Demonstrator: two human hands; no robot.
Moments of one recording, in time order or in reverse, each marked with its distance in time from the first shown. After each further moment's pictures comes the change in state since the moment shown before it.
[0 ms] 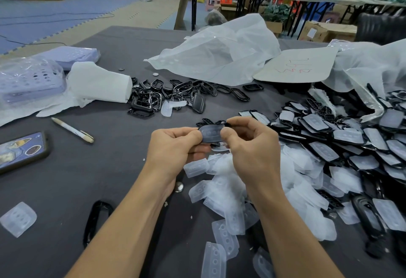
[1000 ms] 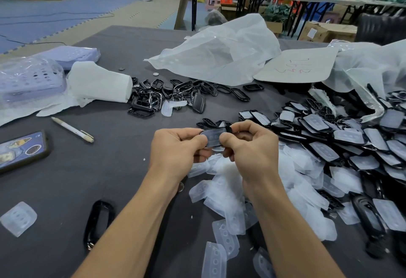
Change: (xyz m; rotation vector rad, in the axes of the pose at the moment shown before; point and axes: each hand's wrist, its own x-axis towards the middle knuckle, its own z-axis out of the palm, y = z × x) left_hand 0.004 -0.009 0.003 0.091 0.034 0.074; right_hand 0.003 0.003 0.003 0.185 -0.035 0.182
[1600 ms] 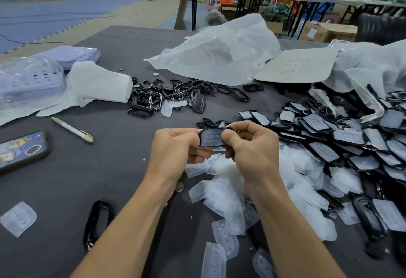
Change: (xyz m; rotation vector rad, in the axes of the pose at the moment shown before) left_hand -0.004 0.005 -0.006 0.036 -0.097 0.009; right_hand 0.001 0.000 0.000 -0.047 0.002 -0.017
